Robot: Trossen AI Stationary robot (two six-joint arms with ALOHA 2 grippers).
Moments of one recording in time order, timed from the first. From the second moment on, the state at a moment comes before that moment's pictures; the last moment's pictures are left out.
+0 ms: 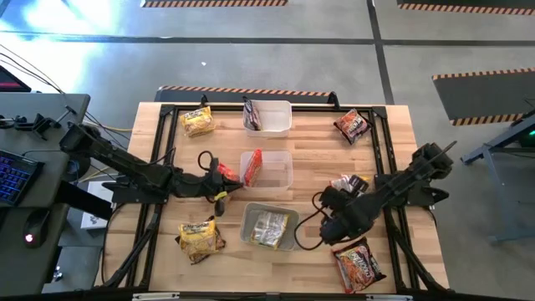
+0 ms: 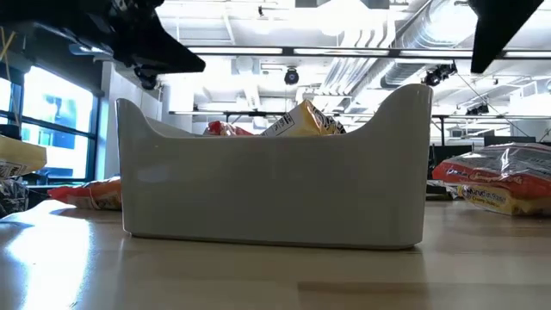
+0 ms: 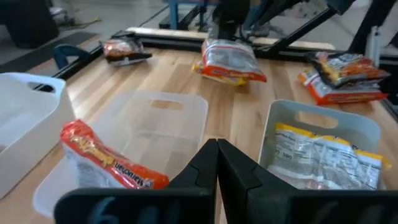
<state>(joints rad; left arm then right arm) -0.32 1.11 0.44 0.33 -0.48 -0.18 0.59 1.66 1.43 -1.55 0.46 1.21</state>
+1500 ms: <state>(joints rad) -0.12 1.18 0.56 0.26 0.08 -0.21 0.45 1.55 1.17 -0.54 0.26 0.02</state>
